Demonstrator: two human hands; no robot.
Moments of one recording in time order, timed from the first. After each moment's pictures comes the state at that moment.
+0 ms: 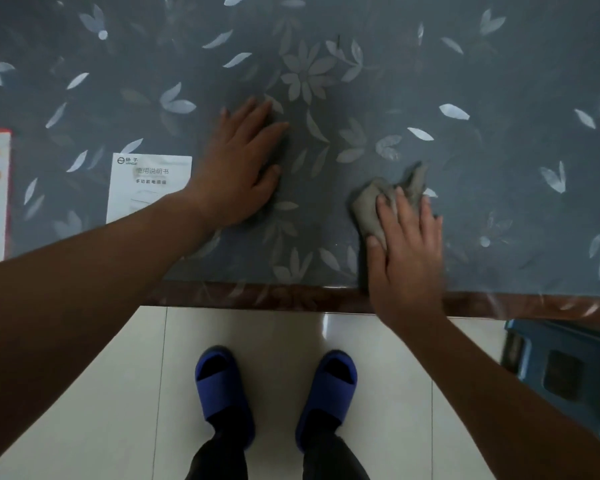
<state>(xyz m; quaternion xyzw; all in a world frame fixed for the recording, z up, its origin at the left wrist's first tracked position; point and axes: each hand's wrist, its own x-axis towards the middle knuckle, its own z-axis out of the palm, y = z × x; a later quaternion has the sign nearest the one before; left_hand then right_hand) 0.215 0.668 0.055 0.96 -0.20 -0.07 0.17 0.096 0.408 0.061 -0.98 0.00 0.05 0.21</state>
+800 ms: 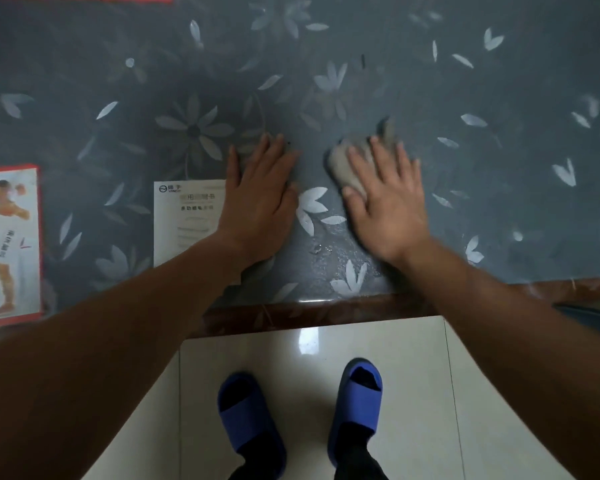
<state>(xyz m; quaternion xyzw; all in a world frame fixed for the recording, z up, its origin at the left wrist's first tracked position) 0.192 0.699 0.051 0.94 -0.13 -0.06 0.32 0.183 0.487 0.047 -0.99 -0.03 0.06 0.11</state>
